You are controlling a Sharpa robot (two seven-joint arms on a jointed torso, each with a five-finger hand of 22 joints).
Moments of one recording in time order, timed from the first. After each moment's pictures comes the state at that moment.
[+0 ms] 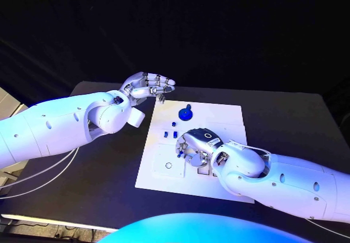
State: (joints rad) left arm 1.18 -0.87 0.00 1.46 -0.21 -0.13 0.33; left_hand 1.38 -0.19 0.61 -0.02 0.29 0.84 0.22 0.28 0.26 0.88 0.15 0.48 0.14 1.11 0.06 1.22 0.45 0.18 0.90 0.15 1.10 0.67; right arm 1.04 -0.61 -0.14 1.66 -1.72 -0.38 -0.28; right_hand 1.44 -0.21 0.65 0.07 0.13 1.07 0.11 0.33 0.40 1.28 0.09 0.06 0.12 1.47 -0.03 1.34 1.28 0.02 1.47 0.07 1.51 1.31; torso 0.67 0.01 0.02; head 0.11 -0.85
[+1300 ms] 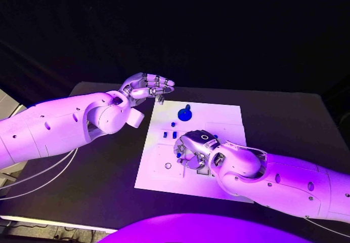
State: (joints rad) left arm 1.18 -0.88 0.00 1.46 -0.21 -0.13 0.32; left_hand 1.38 -0.19 0.61 -0.02 0.29 0.84 0.22 0.28 0.26 0.88 0.15 0.48 0.14 1.11 0.06 1.22 0.45 0.18 0.89 0.16 1.10 0.67; right arm 1.04 -0.59 -0.14 1.64 -1.73 -0.35 -0.29; right_hand 1.31 -0.29 0.52 0.15 0.15 1.01 0.13 0.27 0.41 1.18 0.07 0.07 0.13 1.47 -0.02 1.33 1.23 0.04 1.47 0.09 1.40 1.31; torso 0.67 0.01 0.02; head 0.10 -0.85
